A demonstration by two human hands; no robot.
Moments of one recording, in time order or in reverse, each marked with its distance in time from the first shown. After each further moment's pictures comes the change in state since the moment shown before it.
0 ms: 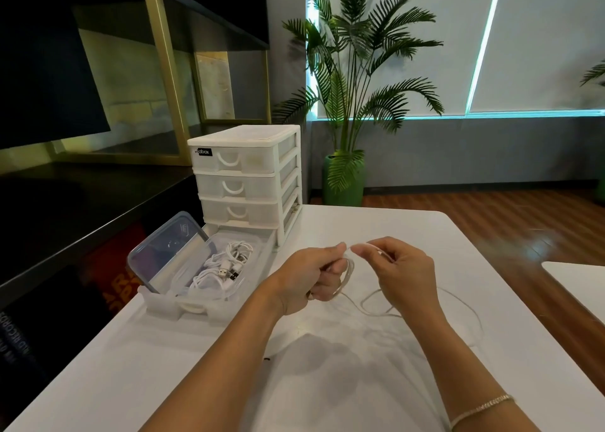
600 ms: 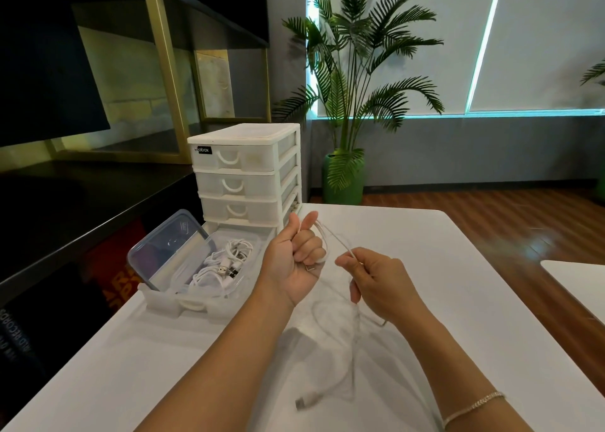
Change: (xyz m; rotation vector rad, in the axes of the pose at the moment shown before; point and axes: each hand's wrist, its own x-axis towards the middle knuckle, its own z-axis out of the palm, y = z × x) left_hand 0.007 0.002 -0.003 -1.059 0.178 0.212; right_hand -0.004 0.006 0.011 -0.150 -0.329 0.000
